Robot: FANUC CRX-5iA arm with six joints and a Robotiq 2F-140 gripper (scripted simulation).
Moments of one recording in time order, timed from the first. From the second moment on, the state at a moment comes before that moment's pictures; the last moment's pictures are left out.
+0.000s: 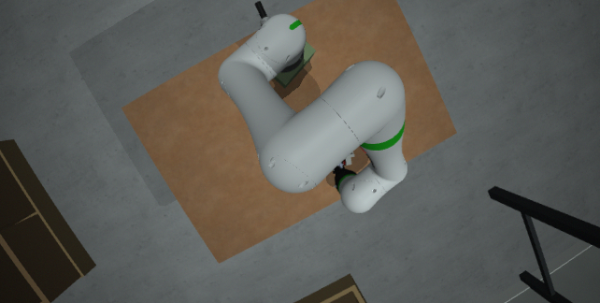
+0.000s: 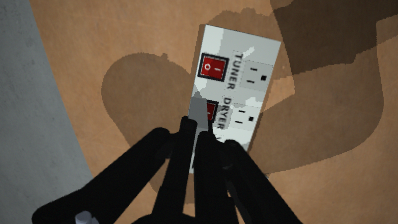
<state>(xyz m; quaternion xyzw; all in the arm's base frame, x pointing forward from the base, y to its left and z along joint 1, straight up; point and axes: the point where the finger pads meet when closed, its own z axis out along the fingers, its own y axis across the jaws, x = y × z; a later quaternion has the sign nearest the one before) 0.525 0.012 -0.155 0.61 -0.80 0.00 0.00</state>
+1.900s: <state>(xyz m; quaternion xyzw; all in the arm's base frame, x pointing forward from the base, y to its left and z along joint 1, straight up) 0.520 0.060 -0.104 0.61 -0.80 0.00 0.00</state>
